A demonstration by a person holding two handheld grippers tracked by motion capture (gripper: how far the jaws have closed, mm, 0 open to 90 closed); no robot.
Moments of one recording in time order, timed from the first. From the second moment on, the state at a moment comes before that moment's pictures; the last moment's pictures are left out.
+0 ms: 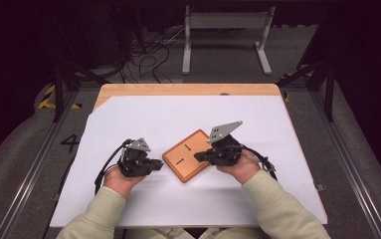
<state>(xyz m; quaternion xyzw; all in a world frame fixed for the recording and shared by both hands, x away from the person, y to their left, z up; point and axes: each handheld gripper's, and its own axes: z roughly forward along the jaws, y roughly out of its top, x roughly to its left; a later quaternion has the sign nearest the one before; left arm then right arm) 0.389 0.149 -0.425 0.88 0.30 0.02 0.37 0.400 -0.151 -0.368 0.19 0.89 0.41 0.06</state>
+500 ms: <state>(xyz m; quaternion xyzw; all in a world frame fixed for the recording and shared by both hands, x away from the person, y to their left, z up) 0.384 0.162 -0.427 0.87 0.33 0.01 0.37 0.481 -0.134 -0.367 0.23 0.89 0.38 0.09</state>
